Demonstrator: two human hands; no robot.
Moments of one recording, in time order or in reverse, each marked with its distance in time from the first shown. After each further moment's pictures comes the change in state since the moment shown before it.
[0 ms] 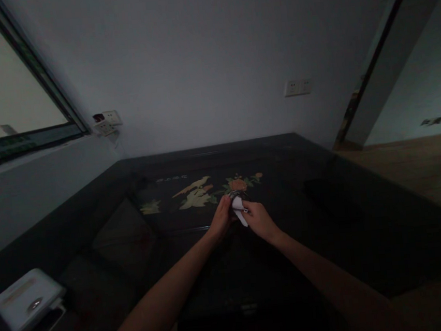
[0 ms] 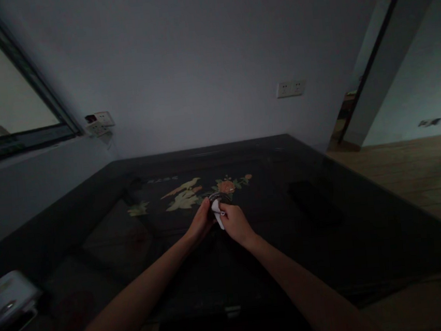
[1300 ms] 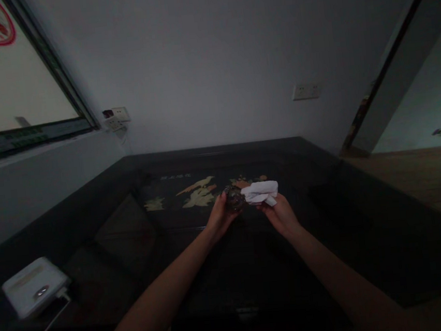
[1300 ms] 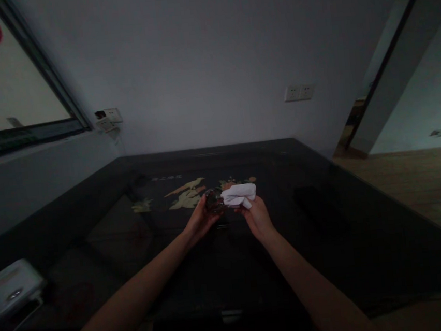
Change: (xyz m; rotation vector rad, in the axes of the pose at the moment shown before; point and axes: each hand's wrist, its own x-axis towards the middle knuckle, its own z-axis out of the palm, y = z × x) left_hand 0.002 0.019 -0.003 -0.296 0.073 -0.089; right_hand 0.012 0.019 -0.020 1.305 0.330 0.279
